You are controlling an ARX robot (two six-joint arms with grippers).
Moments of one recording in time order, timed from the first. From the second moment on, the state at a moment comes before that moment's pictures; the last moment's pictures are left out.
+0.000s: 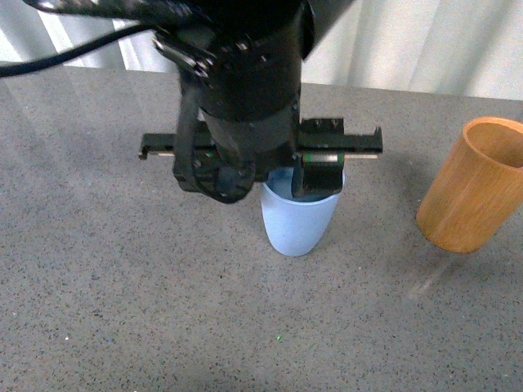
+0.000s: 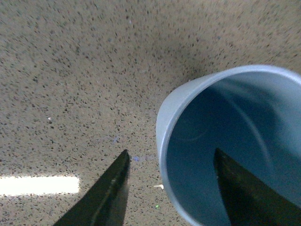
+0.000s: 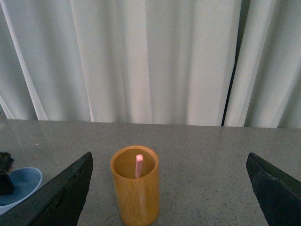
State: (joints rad) left arm -0.60 1.97 1.31 -0.43 -0.16 -0.53; right arm 0.00 0.00 0.02 0.00 0.00 0.00
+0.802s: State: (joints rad) left arm 0.00 0.49 0.15 0.34 0.00 -0.01; right arm 0.00 0.00 0.02 0.00 0.00 0.00
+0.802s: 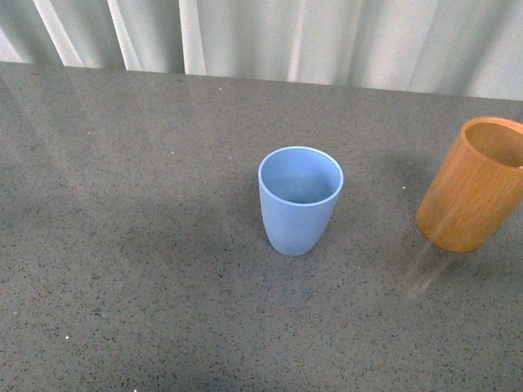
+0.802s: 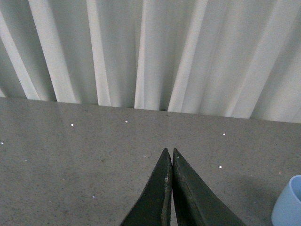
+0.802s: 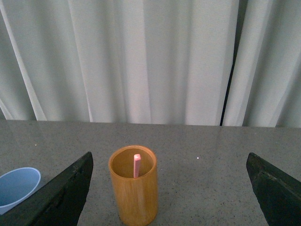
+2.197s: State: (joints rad) left arm 0.00 0.00 0.02 0.00 0.00 0.00; right arm -0.23 0.66 0.09 0.17 -0.32 -0.20
